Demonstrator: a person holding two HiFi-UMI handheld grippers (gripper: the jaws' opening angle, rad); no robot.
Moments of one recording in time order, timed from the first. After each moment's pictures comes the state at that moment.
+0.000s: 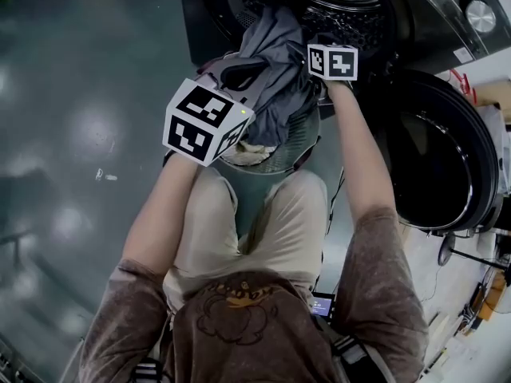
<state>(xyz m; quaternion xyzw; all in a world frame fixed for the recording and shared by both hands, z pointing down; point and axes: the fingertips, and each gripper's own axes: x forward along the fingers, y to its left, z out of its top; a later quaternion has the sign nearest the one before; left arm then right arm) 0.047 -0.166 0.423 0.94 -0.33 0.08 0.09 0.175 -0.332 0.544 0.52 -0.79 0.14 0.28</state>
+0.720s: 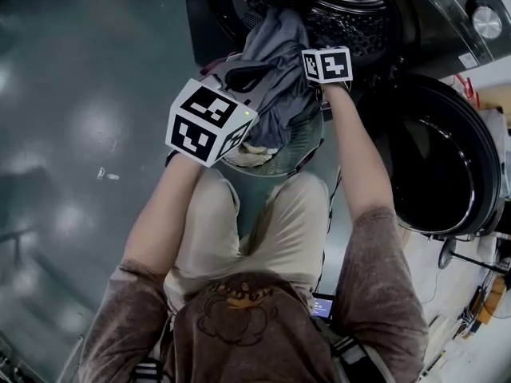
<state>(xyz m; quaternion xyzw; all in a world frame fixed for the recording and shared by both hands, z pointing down) 0.049 -0.169 0.428 0.94 -0.32 0.09 0.10 0.167 -0.328 0.569 0.50 -0.78 0.14 0.35</state>
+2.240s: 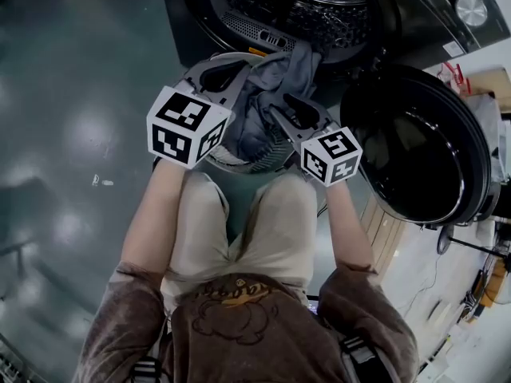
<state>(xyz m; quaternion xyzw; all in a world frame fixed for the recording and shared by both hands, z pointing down) 0.041 -0.180 0.428 0.93 -0.35 0.08 0.11 0.117 -0.135 0.507 0.41 -0.88 0.14 0.19</state>
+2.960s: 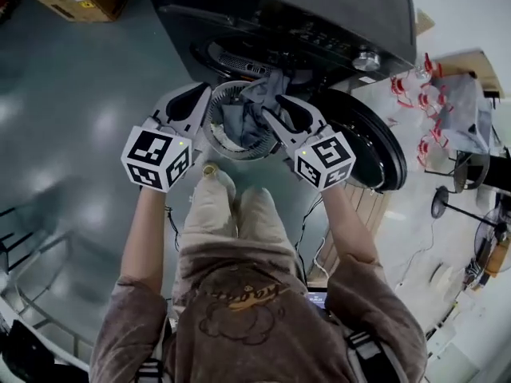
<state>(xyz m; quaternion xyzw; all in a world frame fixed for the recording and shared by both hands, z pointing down) -0.024 -0.193 0.151 0.92 -0.35 0.11 0.16 0.092 -0.151 0.190 0.43 -0.88 0.17 0.14</state>
